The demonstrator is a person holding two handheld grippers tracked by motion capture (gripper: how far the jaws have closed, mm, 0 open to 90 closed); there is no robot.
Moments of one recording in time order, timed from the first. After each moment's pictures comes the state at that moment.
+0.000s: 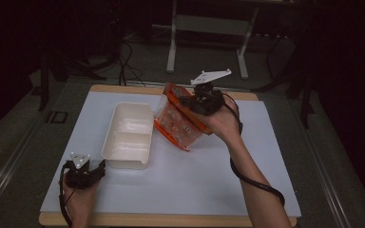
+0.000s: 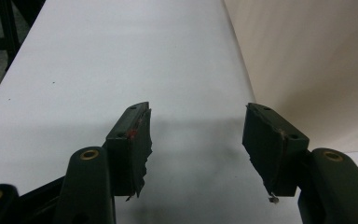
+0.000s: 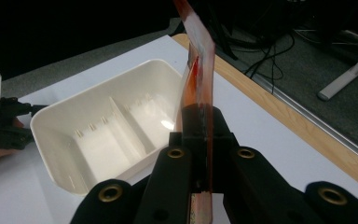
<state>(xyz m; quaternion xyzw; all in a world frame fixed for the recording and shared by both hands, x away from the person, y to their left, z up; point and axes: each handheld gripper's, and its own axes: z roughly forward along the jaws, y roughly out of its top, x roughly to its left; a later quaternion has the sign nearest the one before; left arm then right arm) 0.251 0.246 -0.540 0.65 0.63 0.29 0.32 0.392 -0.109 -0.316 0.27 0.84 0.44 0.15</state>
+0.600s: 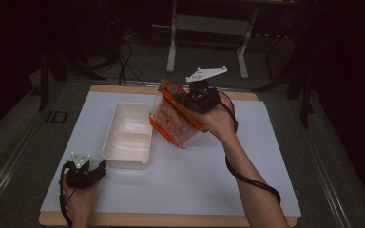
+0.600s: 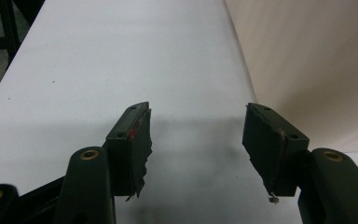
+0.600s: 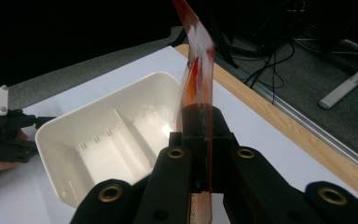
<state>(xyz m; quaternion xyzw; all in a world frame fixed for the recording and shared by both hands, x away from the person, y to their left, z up) 0.252 0.246 -0.541 0.65 0.63 0.29 0.32 0.391 -0.097 -0.310 0.27 0.84 0.45 0.15</state>
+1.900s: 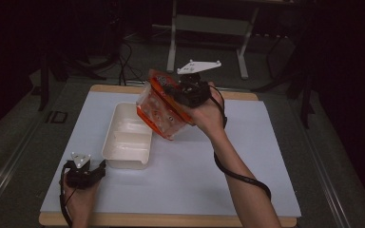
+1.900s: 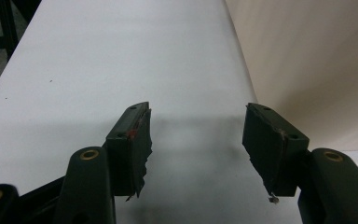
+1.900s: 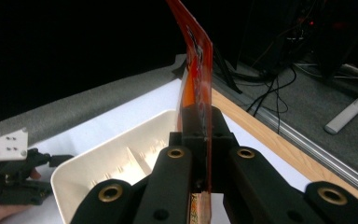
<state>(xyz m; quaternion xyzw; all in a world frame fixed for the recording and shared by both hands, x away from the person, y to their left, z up) 0.252 0.246 -0.541 0.65 0.63 0.29 0.31 0.387 -0.071 -0.291 0.26 0.81 0.50 0.16</state>
